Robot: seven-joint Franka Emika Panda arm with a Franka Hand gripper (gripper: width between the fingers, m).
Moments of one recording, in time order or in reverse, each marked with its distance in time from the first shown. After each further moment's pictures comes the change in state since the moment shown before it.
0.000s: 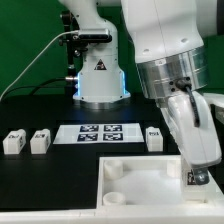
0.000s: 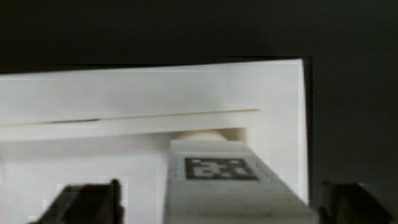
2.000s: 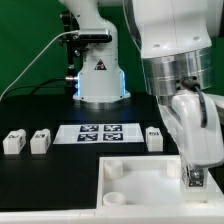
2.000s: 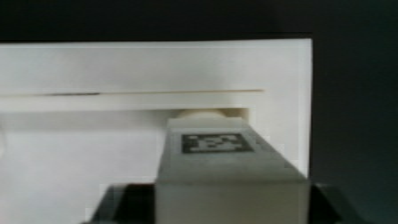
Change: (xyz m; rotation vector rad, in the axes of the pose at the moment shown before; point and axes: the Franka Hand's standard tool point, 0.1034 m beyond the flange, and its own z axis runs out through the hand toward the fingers) arm 0.005 -0.001 -0.002 -0.028 0.079 -0.066
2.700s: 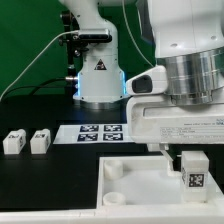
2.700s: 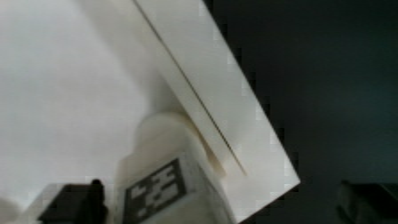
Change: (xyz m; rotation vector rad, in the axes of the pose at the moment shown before) arm -0.016 0.002 0.003 0.005 0.011 -1.120
